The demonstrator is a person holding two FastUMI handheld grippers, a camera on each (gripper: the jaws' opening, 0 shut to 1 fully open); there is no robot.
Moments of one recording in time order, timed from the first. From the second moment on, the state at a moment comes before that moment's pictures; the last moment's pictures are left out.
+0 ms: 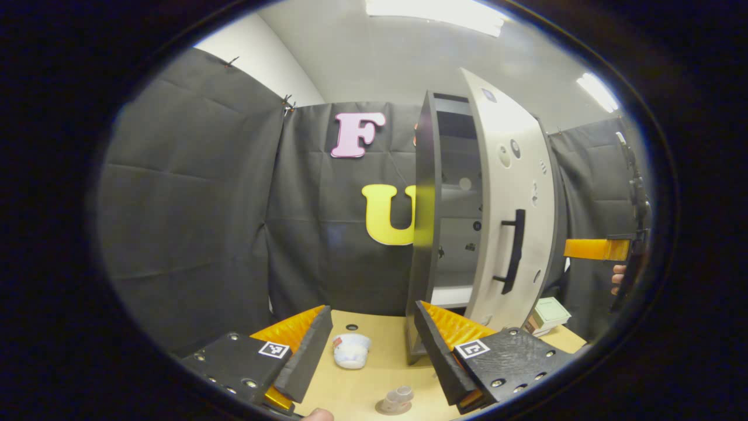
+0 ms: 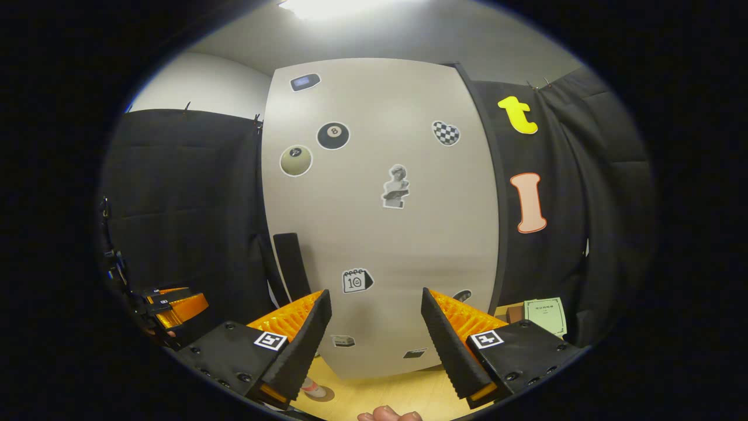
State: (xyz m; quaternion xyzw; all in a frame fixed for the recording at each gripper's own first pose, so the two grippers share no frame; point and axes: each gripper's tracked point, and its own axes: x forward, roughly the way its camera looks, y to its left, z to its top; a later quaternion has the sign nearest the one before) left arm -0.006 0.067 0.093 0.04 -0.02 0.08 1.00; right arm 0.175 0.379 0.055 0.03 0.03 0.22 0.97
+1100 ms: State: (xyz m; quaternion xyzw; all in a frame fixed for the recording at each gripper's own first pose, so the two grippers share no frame) left arm -0.035 -0.121 0.080 0.01 -0.03 0.07 1.00; right arm 0.131 0.132 0.005 0.02 0.05 0.09 0.99
